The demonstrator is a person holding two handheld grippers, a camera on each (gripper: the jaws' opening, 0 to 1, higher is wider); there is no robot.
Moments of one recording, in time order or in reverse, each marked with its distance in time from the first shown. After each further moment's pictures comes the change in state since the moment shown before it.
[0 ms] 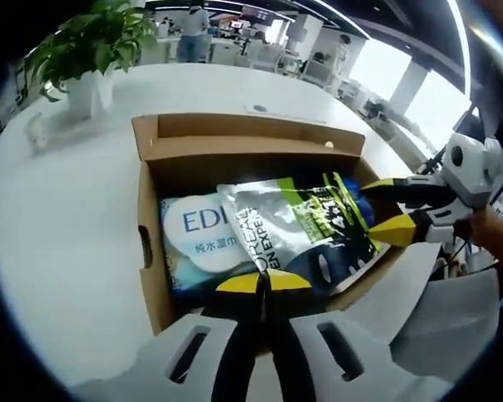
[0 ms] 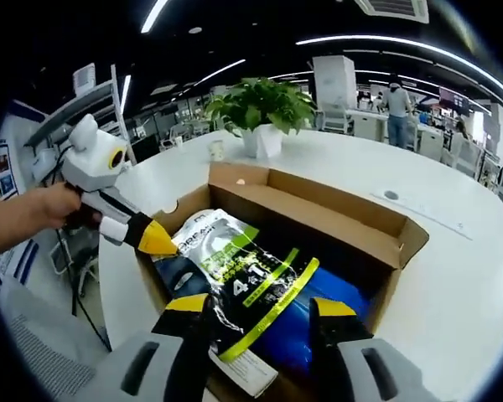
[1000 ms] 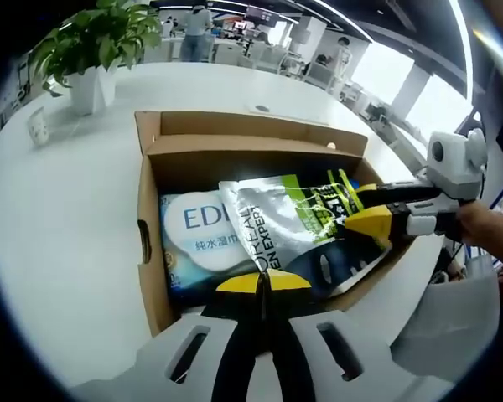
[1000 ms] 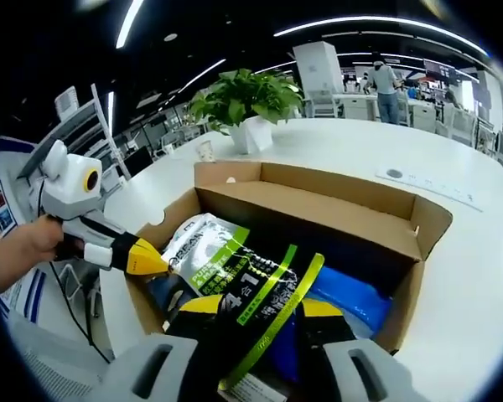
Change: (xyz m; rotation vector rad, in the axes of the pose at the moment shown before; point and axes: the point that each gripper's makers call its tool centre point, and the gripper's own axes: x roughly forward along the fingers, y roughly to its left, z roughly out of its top) left arm 0.002 0.002 -0.002 -0.015 -0.008 0.003; right arm 0.021 -0.003 0.000 0.129 0.015 0.013
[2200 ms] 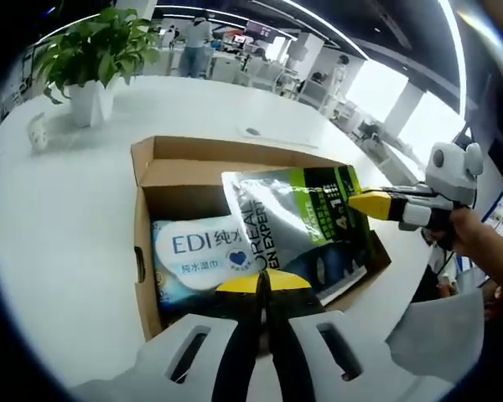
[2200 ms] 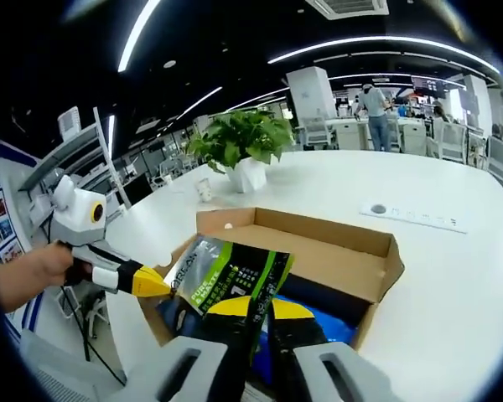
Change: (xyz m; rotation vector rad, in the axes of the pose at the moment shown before) left arm -0.018 -0.021 0.030 -0.035 -0.088 -0.053; right arm -0.041 -0.007 0.049 0.014 -0.150 -0.013
